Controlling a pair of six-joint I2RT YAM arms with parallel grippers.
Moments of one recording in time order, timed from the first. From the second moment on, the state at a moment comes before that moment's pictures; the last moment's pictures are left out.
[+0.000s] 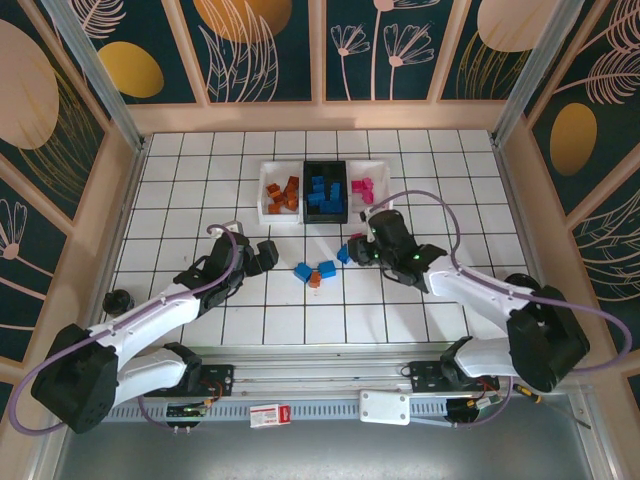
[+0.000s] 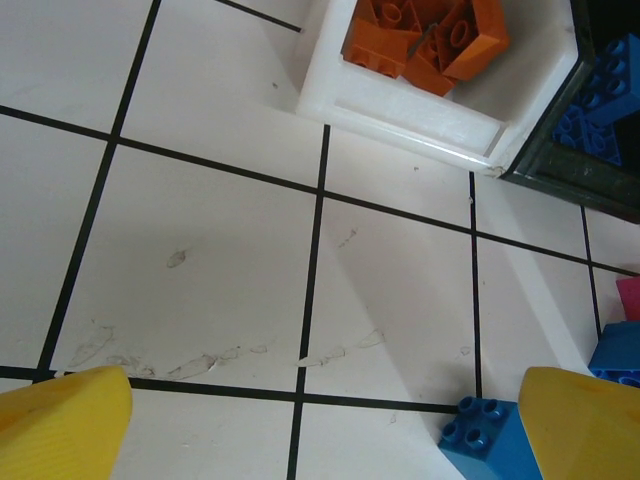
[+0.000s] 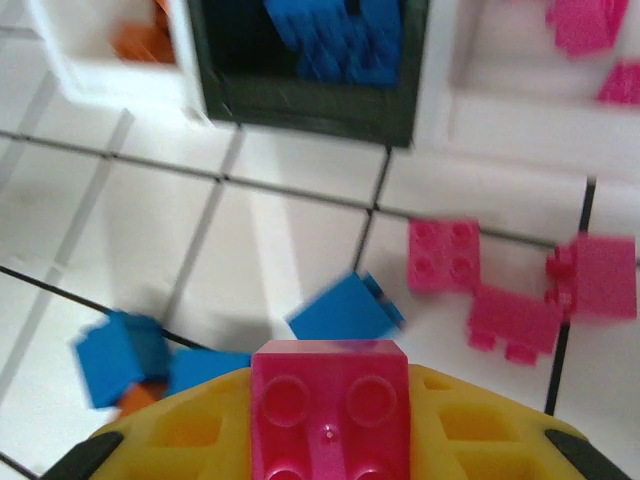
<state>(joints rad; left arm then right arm) -0.57 1.12 0.51 -0.13 -0.20 -0.76 0.67 1.28 0.74 -0.16 0.02 0.39</state>
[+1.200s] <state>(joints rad) -0.57 1.09 0.51 -0.12 -0.14 -0.76 0.48 1.59 1.03 -0.11 0.13 0.52</state>
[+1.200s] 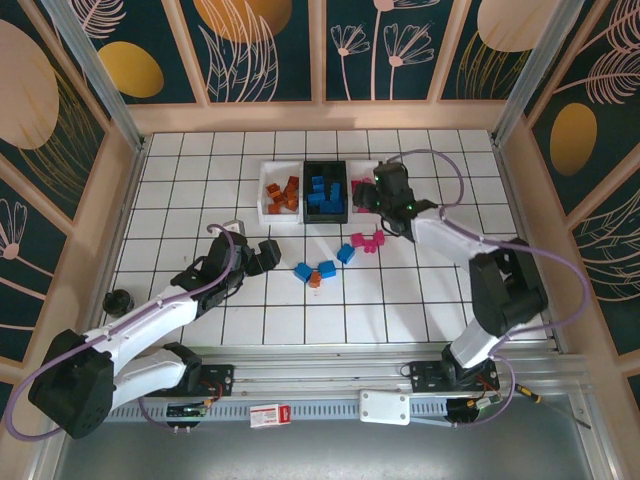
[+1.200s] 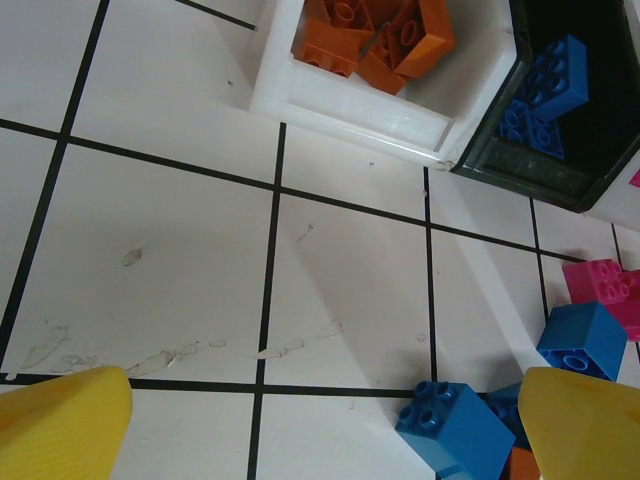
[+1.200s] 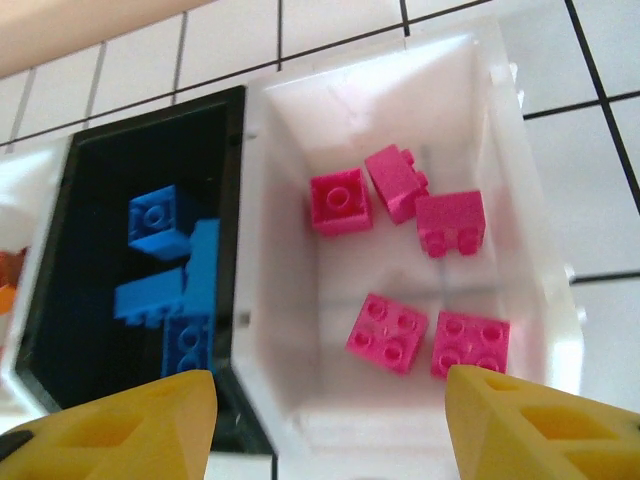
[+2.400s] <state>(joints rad) -0.57 1.11 0.51 -0.12 -0.13 -0.76 0.40 1.61 0.71 0.07 0.02 0.55</state>
